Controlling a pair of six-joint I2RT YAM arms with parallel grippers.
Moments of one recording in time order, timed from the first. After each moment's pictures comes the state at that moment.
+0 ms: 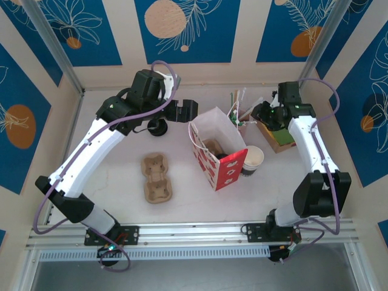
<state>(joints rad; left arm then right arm) -0.68 1.53 1.88 -0.96 0.09 -0.39 -0.01 1.46 1.37 -0.83 -0.27 0.53</state>
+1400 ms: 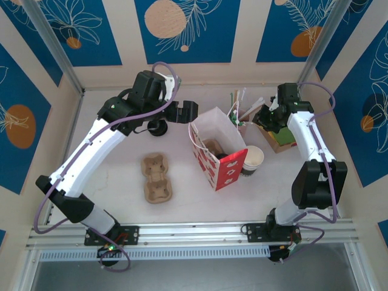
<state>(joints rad) -0.68 1.53 1.86 -0.96 0.09 -0.39 -0.04 1.56 1.39 -0.91 -0.34 0.51</state>
